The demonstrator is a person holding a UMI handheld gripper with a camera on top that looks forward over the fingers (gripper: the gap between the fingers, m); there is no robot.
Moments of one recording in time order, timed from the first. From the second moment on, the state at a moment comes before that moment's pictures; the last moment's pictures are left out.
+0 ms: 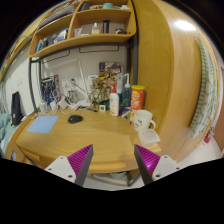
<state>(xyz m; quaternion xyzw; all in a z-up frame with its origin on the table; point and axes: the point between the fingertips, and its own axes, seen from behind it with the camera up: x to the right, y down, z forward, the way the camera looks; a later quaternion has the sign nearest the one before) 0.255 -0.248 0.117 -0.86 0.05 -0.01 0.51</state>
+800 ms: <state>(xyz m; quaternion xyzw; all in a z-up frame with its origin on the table) 0.024 -0.009 0.013 -0.90 0.03 0.02 0.43</state>
